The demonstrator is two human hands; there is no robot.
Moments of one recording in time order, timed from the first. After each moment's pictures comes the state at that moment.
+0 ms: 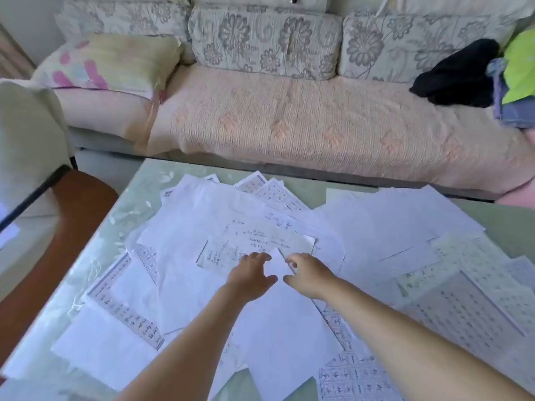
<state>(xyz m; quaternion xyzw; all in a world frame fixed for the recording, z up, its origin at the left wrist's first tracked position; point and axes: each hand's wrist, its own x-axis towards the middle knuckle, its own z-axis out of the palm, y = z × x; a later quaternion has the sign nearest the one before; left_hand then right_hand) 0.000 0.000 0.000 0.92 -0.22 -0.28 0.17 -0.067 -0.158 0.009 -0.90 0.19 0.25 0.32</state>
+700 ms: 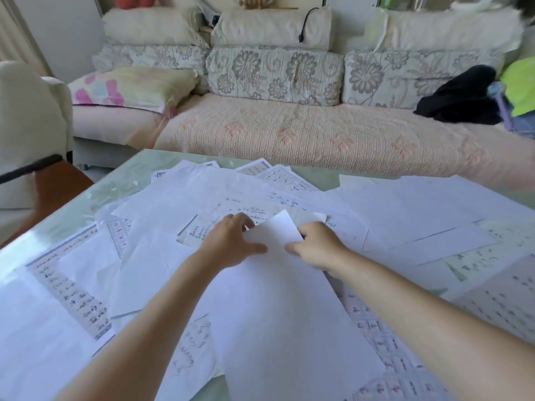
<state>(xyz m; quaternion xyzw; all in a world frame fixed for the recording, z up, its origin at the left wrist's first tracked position) 0.020 0.030 -0.119 0.93 -0.21 -0.08 0.28 -0.067 -0.152 -0.116 -0.89 0.20 0.04 0.41</state>
